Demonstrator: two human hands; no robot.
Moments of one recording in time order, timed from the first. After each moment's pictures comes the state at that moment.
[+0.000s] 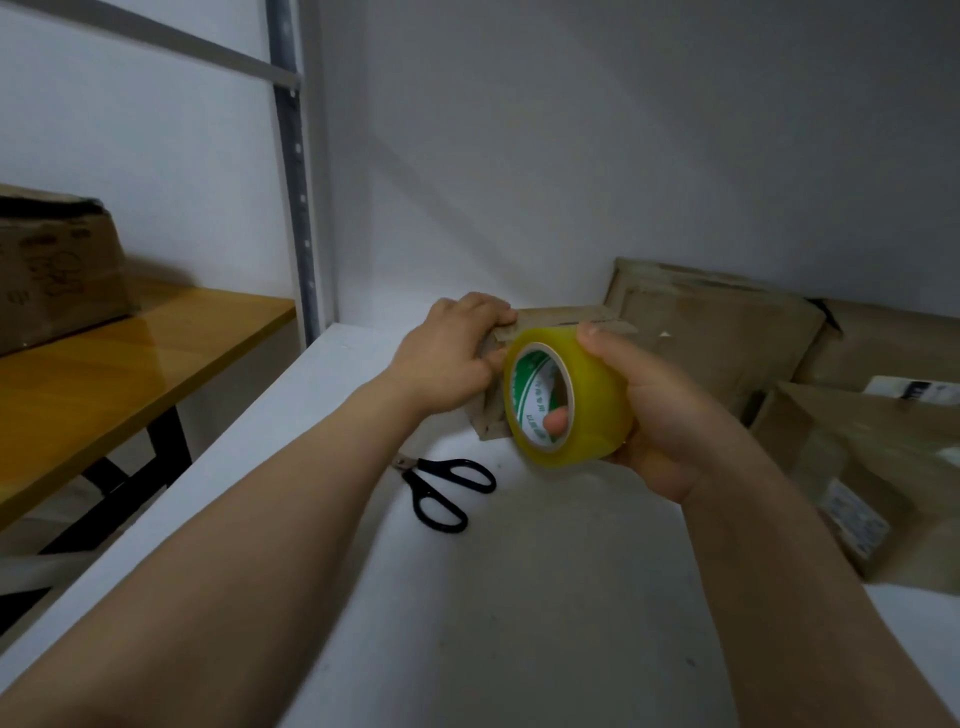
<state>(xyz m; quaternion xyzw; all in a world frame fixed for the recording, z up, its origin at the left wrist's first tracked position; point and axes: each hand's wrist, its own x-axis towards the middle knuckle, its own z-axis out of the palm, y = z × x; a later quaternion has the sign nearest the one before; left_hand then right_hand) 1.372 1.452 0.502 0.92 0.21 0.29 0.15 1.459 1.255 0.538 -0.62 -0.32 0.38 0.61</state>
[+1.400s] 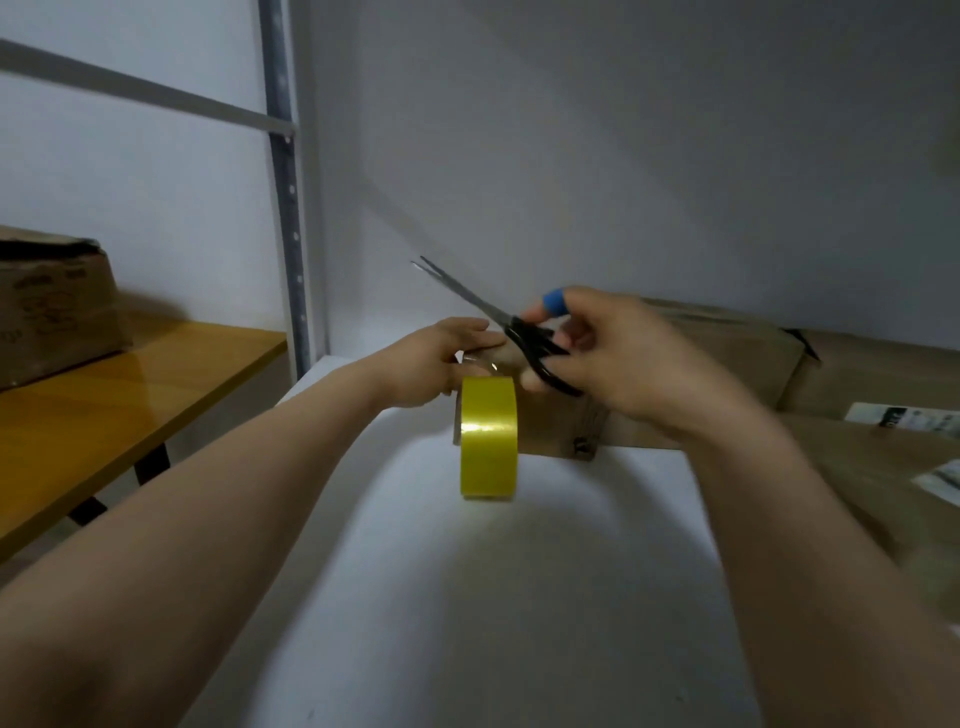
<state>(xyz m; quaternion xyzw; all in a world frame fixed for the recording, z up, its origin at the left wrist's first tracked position) 1.374 1.485 0.527 0.93 0.15 0.20 0.27 1.488 1.277 0.586 -0.72 -0.57 0.08 0.39</state>
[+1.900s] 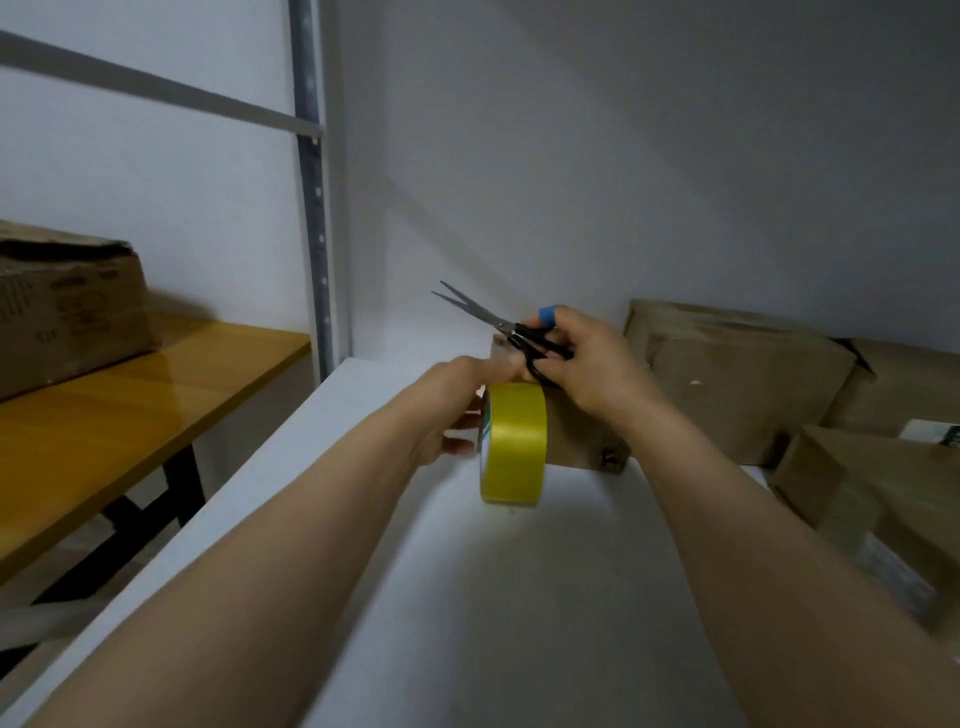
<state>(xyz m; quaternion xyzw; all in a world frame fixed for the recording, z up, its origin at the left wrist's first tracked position) 1.367 1.440 0.518 0.63 0.37 0.21 0.65 1.526 1.364 0.537 -0.71 -0.57 0.03 0.42</state>
